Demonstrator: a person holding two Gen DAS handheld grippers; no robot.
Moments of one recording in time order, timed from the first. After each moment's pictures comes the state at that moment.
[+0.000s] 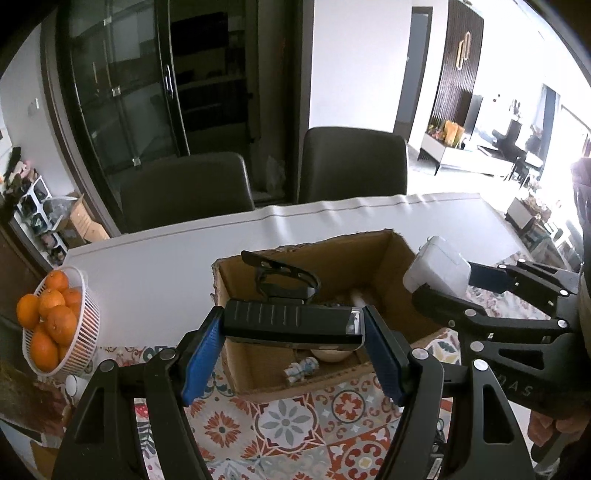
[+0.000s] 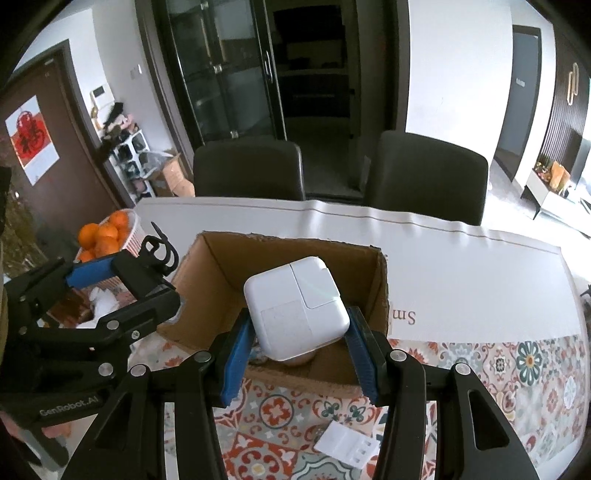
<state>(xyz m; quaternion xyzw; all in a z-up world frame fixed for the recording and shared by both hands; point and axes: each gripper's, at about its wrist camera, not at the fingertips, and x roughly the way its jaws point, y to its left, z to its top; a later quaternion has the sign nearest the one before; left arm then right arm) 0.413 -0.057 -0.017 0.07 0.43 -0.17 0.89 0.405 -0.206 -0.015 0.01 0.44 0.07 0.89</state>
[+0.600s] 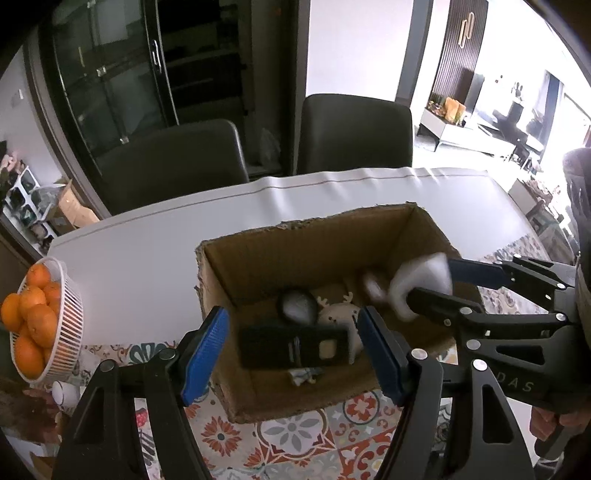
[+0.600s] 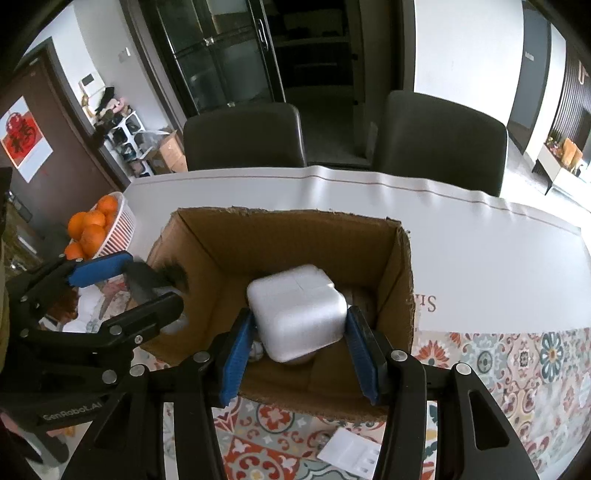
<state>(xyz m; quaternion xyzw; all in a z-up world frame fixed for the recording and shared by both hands) 0.446 -0.061 -0.059 0.08 0.47 -0.18 0.86 0.445 -0.209 -0.062 0.04 0.49 0.08 0.86</state>
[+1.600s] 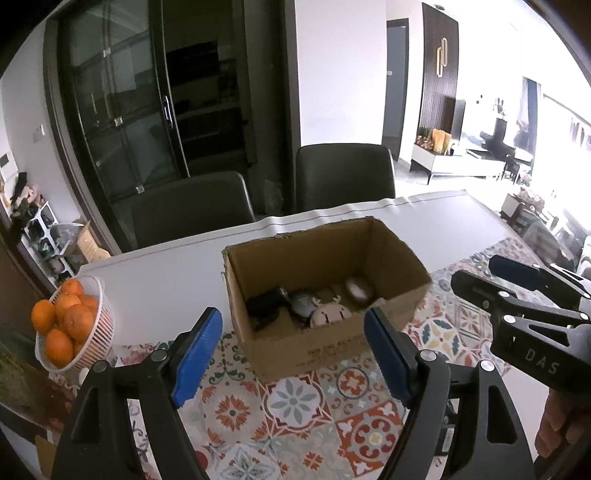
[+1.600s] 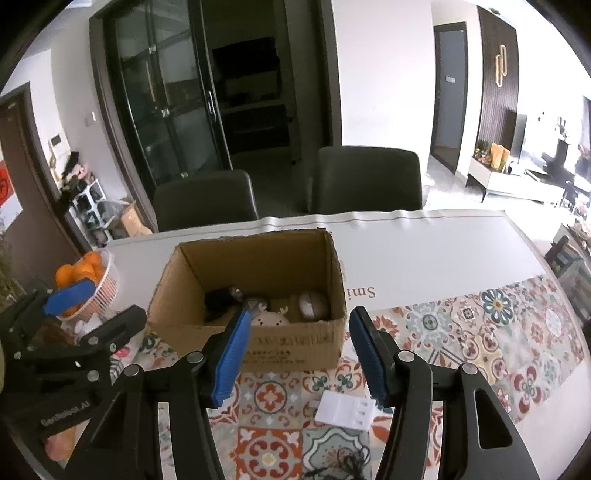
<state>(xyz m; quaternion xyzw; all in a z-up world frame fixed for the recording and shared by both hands) 0.334 -0.030 -0.008 0.09 0.36 -0.19 0.91 0.309 -0.202 -0.003 0.06 0.37 -0.05 0.93</state>
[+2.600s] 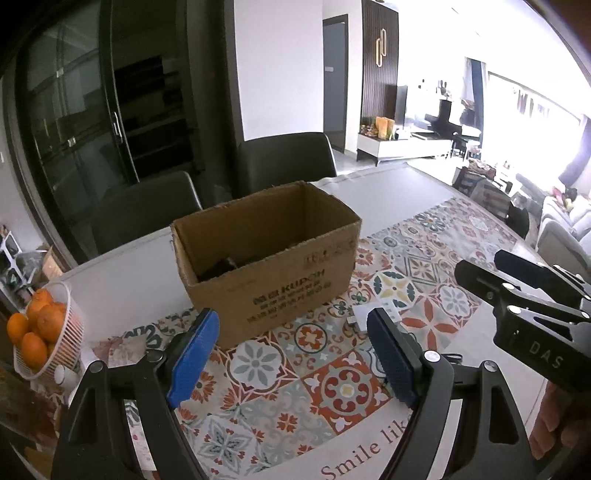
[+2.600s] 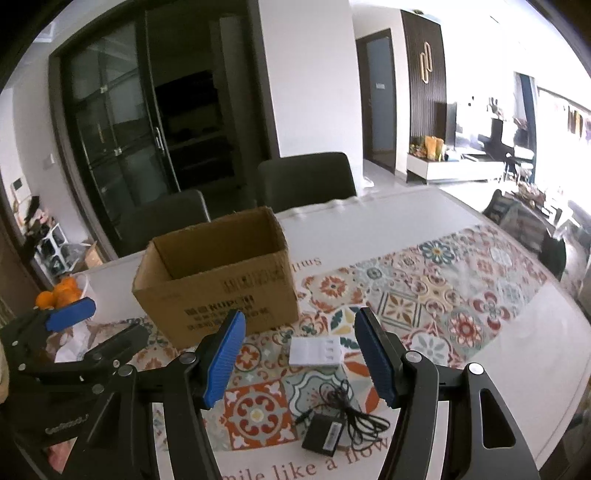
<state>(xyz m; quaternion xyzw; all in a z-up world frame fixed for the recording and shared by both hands) 0.269 -0.028 -0.037 0.12 0.35 -0.29 0.88 0.198 -0.188 -0.026 0.11 0.32 -0.17 0.93</state>
